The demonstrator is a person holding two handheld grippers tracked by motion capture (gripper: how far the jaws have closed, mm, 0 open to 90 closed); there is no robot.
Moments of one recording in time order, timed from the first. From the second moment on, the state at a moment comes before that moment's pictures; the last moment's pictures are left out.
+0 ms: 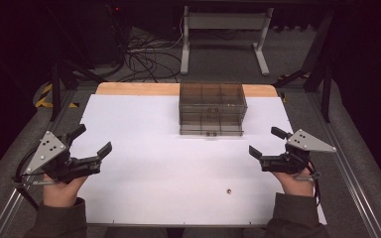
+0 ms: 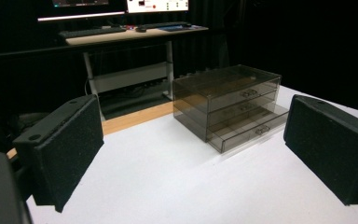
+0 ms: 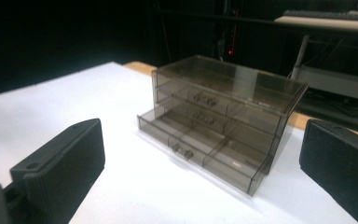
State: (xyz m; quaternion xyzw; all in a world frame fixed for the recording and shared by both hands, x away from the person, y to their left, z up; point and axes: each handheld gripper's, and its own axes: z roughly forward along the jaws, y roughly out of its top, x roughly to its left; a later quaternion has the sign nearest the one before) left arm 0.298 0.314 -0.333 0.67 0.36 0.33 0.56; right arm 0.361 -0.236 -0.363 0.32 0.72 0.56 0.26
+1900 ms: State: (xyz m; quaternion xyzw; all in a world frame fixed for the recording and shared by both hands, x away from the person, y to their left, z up) left arm 0.296 0.308 -0.332 0.69 0.35 0.32 0.55; right arm 0.360 -0.215 -0.398 0.21 0.85 0.47 0.11
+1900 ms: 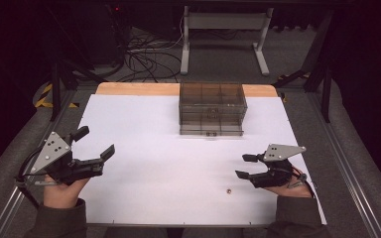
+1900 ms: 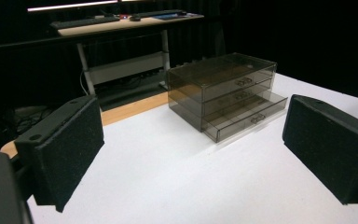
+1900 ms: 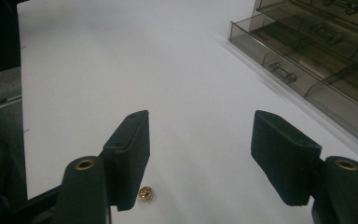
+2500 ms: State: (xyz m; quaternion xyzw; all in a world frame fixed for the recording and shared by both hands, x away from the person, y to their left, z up) left arm 0.297 0.306 -0.334 0.69 0.35 0.31 0.56; right arm 0.365 -0.214 -0.421 0.19 0.87 0.45 0.07
